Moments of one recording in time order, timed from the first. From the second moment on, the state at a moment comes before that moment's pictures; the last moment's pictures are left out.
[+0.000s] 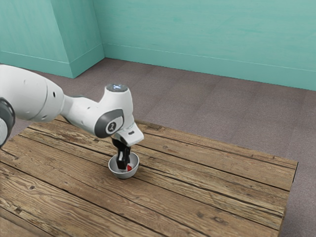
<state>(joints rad) -0.11 0.37 0.03 -2.02 0.07 2.33 1.02</state>
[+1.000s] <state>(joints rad) -0.27 0.17 0.03 -1.98 0.07 2.25 1.02</state>
